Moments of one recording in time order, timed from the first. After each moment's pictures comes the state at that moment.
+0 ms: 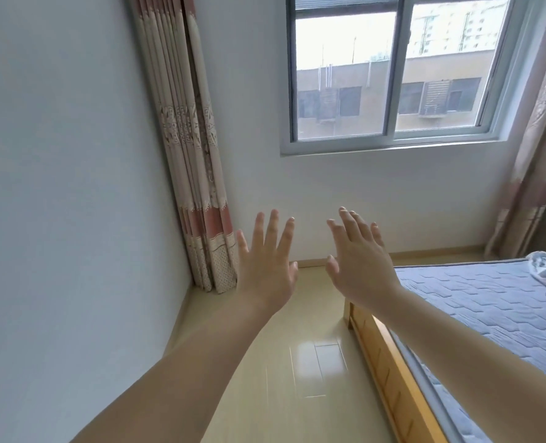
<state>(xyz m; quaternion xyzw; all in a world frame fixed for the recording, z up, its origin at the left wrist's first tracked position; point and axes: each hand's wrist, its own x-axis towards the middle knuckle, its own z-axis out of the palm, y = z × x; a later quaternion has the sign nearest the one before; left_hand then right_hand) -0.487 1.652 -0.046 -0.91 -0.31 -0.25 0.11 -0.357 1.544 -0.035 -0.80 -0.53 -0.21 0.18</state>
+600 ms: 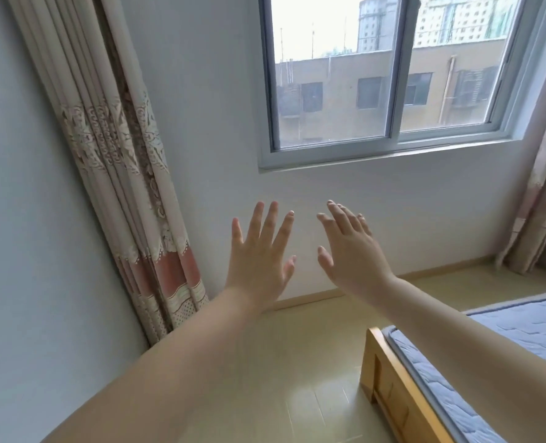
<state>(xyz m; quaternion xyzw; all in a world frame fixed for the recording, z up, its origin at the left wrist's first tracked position) -0.190 2.111 -0.045 -0.93 -0.21 -0.26 0.16 -0.056 1.984 -0.043 -0.79 -0.52 -0.26 0.18</state>
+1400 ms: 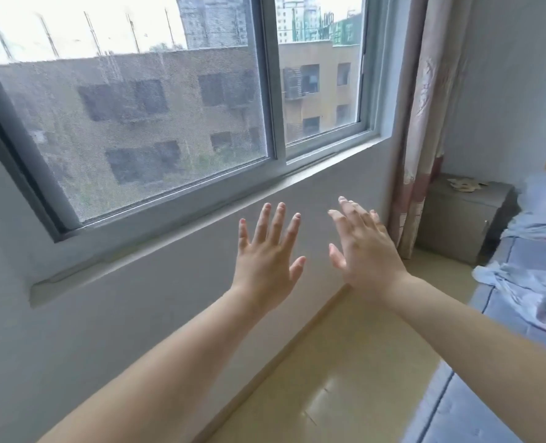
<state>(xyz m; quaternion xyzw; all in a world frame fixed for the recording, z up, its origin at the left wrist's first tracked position) 0.493 2.366 -0.036 -0.98 0.04 -0.20 0.06 0.550 2.190 -0.045 -0.92 -0.26 -0.28 0.12</state>
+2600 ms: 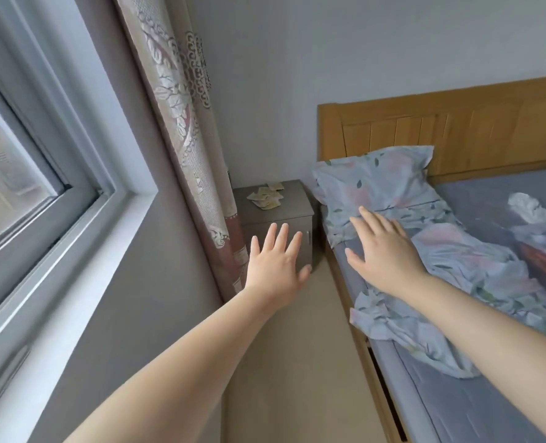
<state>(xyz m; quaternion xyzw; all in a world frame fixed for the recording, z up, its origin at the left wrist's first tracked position) 1.407 1.968 -0.123 -0.88 0.47 -0.08 -0.03 1.272 1.812 -0.106 -0.96 0.24 -0.15 -0.01</state>
